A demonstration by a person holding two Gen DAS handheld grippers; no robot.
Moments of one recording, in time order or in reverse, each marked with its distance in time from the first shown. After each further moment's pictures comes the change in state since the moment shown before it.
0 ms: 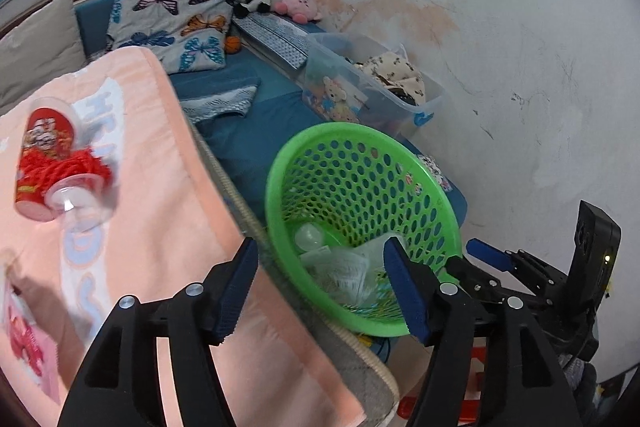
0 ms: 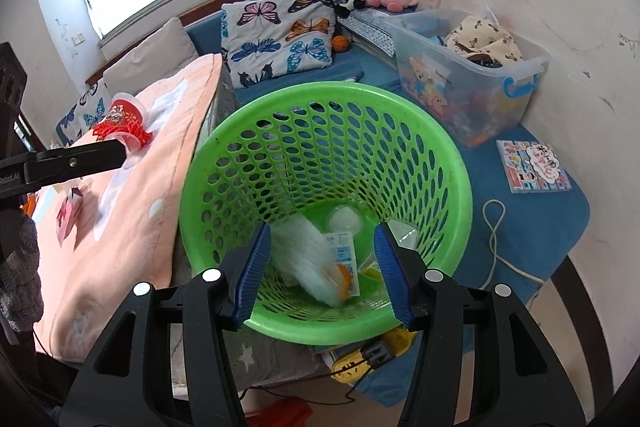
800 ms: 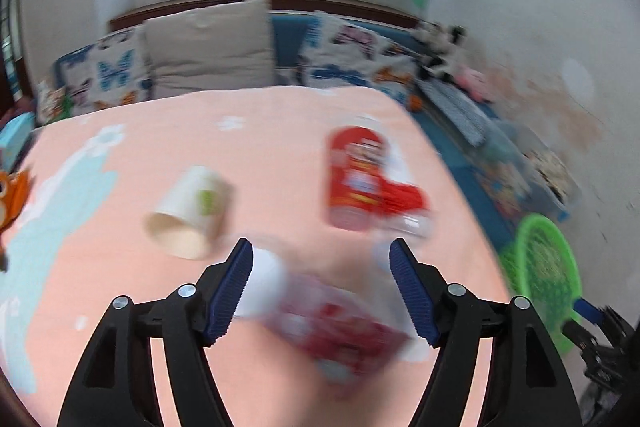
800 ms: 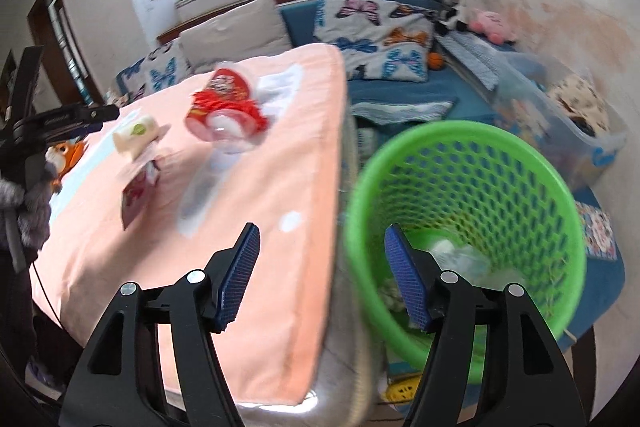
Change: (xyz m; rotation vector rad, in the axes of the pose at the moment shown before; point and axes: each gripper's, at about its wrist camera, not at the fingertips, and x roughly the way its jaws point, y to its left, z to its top) left arm -0.142 0.206 -0.031 -0.307 -0.192 0.474; right arm 0.023 0.143 0.019 -0.243 0.021 0.202
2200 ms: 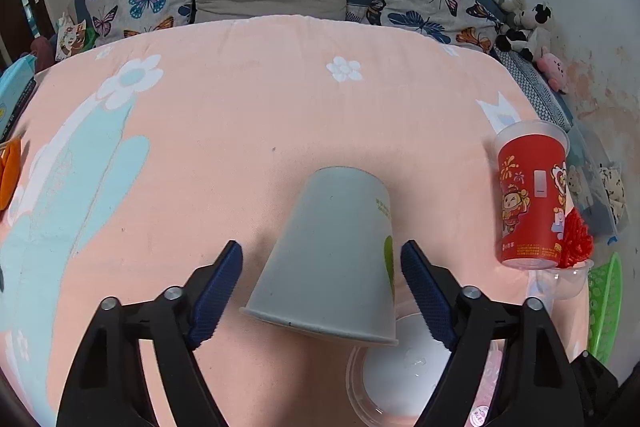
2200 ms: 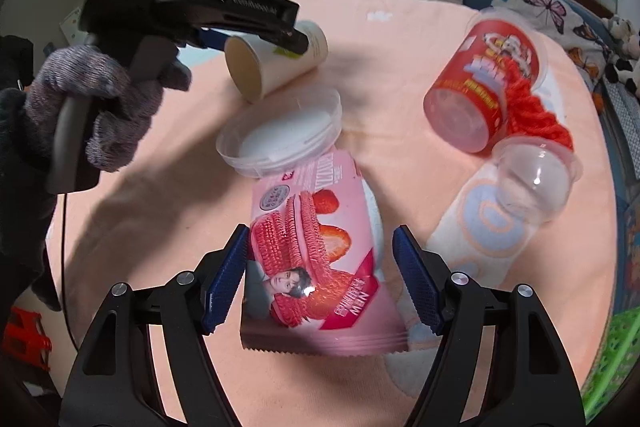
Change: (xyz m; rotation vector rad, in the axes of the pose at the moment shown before) left arm 0.126 0.121 0.040 -0.115 0.250 0.094; right arm 0.167 0.200 0.040 -0.373 0.260 0.274
